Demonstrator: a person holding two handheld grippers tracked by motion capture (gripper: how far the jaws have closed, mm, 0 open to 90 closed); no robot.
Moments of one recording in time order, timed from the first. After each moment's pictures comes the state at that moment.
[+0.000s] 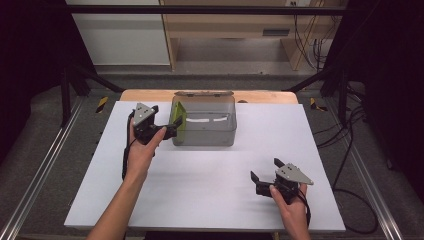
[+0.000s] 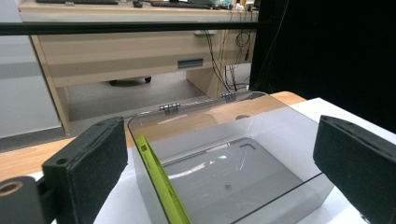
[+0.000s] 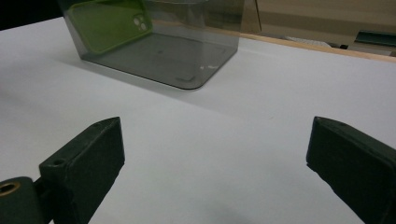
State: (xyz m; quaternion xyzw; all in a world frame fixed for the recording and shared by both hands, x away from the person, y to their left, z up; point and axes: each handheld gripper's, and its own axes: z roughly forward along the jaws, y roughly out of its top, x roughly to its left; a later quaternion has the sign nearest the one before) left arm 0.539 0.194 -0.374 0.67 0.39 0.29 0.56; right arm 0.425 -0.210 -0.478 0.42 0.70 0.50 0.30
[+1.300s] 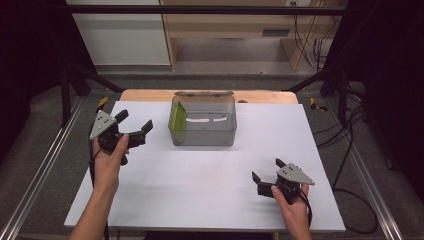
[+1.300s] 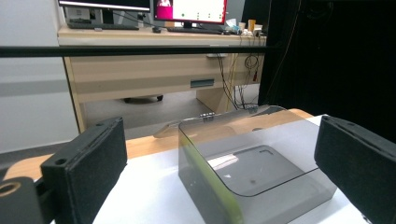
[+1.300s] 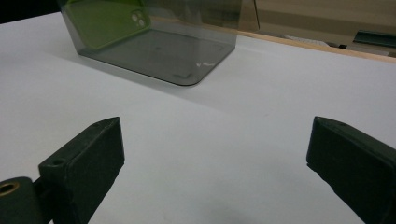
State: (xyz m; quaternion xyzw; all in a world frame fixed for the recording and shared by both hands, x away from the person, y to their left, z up) left arm 0.499 0.269 -0.362 0.64 0.39 0.32 0.58; right arm 0.424 -0.215 -0.479 0.42 0.70 0.49 0.31
